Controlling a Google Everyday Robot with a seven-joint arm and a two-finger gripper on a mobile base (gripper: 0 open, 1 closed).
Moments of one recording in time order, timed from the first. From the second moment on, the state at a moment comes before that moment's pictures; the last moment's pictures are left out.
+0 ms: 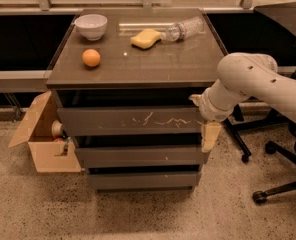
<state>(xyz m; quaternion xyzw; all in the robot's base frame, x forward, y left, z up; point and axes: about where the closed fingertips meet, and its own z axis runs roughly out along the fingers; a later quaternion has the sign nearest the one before) 0.602 -0.180 0.700 -0.73 0.66 -0.01 0.17</state>
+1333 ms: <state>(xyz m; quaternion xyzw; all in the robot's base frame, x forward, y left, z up) 0.629 -0.173 0.661 -0.72 0.66 0.02 0.19</state>
